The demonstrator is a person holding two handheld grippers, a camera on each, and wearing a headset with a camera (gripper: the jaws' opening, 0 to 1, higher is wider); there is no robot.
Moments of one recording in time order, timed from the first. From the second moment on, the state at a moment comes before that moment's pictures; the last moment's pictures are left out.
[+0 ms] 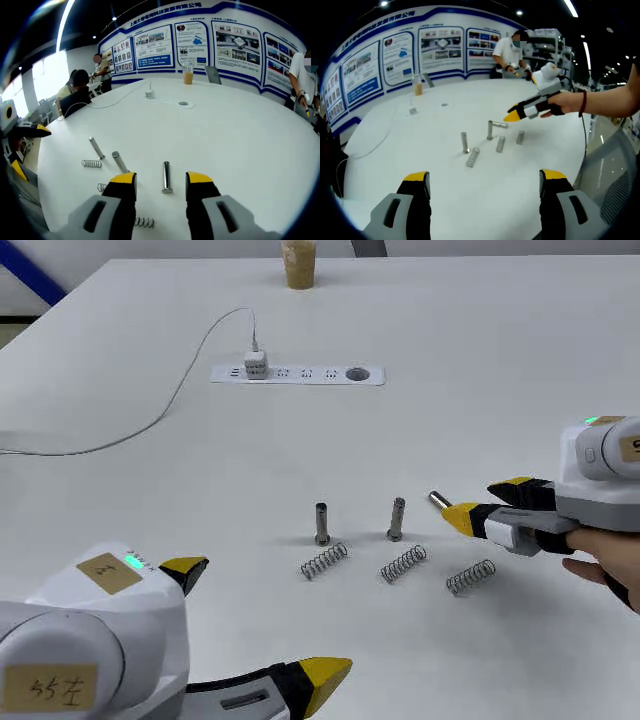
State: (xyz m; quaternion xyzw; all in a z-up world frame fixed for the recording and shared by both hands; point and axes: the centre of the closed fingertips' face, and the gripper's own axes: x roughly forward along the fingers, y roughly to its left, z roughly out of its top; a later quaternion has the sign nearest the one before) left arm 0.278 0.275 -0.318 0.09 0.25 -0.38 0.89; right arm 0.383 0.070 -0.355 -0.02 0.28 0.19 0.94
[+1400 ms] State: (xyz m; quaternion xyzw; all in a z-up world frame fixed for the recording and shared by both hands) left arm 0.282 0.275 -0.328 0.09 0.26 -0.38 0.88; right arm 0.428 0.080 -0.397 -0.03 0.30 0.19 0.93
